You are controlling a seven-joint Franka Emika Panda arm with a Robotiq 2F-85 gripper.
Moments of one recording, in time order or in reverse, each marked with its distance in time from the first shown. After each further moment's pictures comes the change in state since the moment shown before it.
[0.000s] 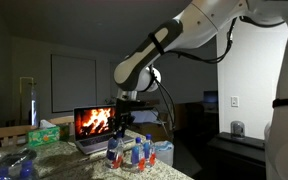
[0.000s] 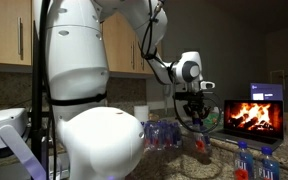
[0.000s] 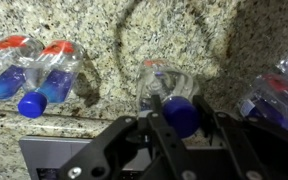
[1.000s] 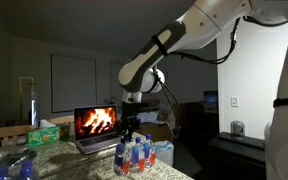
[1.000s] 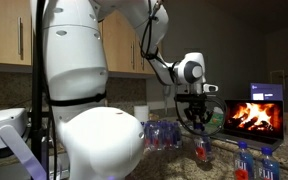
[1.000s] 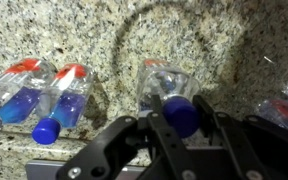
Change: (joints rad) arm -0.003 -0.011 -0.034 -0.027 -0.006 -0.073 -0.055
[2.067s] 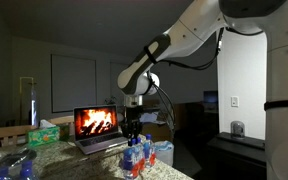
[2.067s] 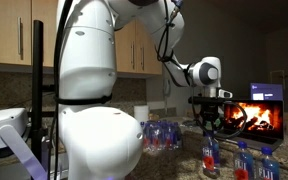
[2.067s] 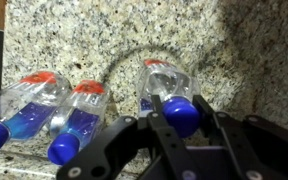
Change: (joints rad) arm -0.038 0.160 -0.053 0.157 0.001 -0.176 -0.165
